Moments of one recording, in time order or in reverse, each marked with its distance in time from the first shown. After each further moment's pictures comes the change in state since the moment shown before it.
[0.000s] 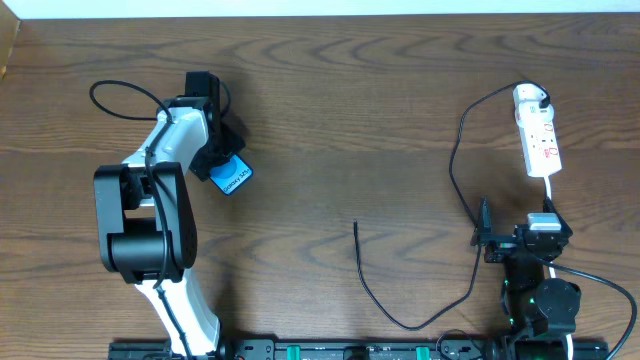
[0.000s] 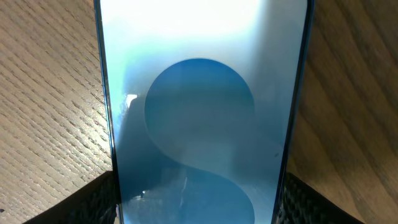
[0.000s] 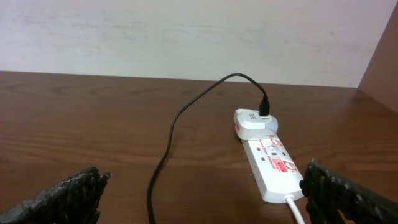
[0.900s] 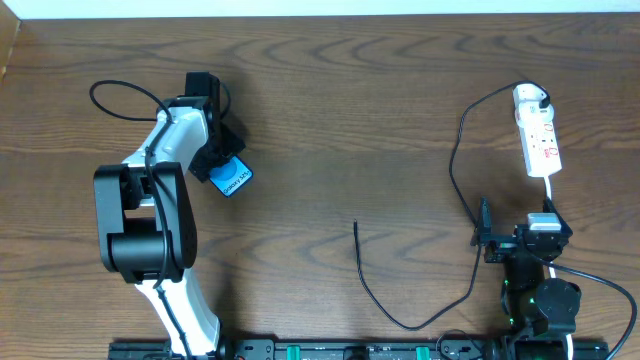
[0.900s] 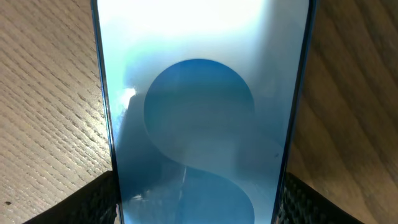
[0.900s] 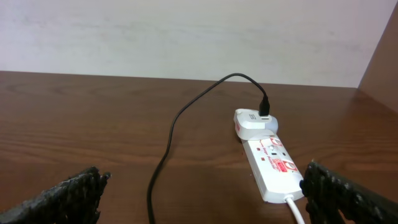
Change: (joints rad) left arm 0.000 -0.001 0.003 -0.023 0.000 0.000; right arm 0.000 0.000 0.000 0.000 0.000 0.000
